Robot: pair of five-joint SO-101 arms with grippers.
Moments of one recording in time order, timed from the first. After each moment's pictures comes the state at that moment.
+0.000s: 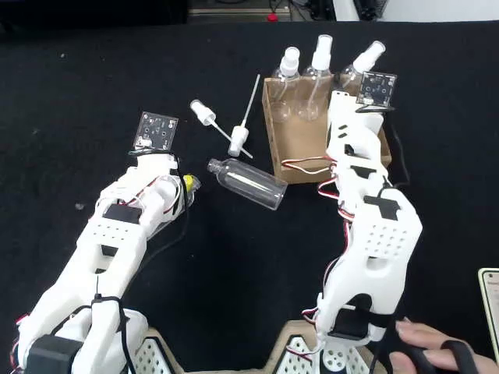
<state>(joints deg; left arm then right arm) 5.0 -31.2 61.8 21.8 -5.2 10.8 37.1 17.9 -37.1 2.7</state>
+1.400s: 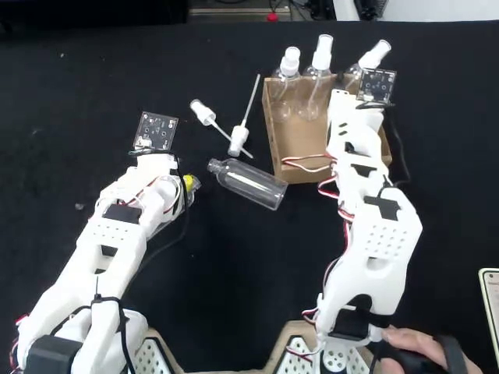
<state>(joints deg) 5.0 -31.2 61.8 21.8 -5.2 10.7 37.1 16.7 -34.2 2.7</state>
